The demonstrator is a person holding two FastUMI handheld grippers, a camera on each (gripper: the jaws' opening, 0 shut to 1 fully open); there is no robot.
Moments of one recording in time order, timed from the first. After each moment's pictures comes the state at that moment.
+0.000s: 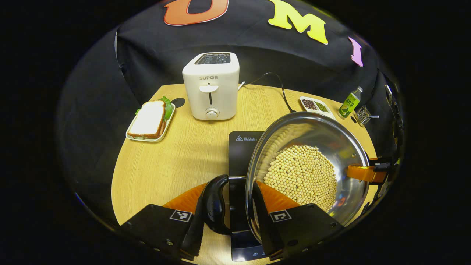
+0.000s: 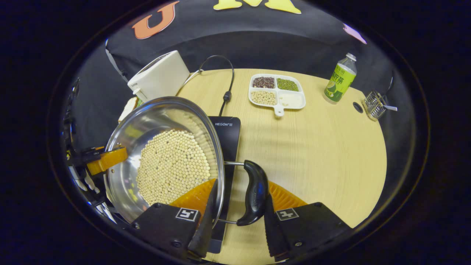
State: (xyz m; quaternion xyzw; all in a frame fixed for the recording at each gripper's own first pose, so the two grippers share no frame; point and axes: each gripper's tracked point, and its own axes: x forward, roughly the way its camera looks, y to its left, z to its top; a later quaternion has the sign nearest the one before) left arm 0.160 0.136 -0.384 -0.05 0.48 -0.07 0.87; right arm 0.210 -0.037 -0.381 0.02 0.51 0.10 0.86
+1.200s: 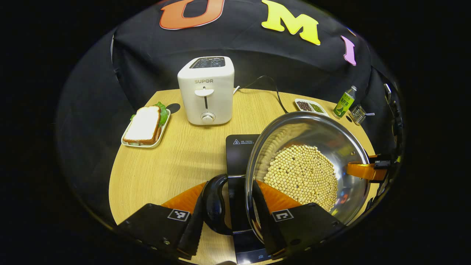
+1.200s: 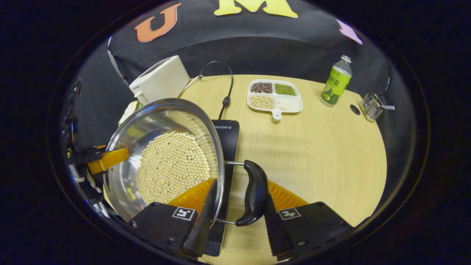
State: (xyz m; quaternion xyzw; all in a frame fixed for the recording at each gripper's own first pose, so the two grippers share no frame) left arm 0.163 0.133 -0.385 -0.05 0.46 -0.09 0.88; right arm 0.208 -0.036 -0.380 0.02 0.47 0.09 0.88
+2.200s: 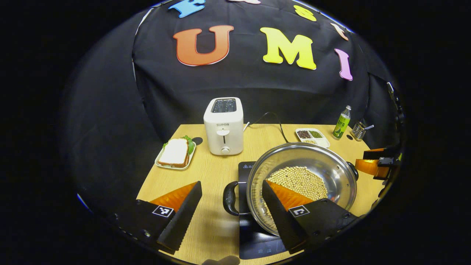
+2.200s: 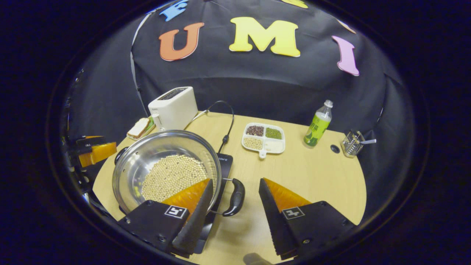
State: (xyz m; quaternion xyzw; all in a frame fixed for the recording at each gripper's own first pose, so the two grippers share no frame) left arm 0.134 0.155 -0.281 -0.01 0.31 -0.03 0.95; right arm 0.196 -0.062 -0.290 -0.05 0.31 0.10 0.94
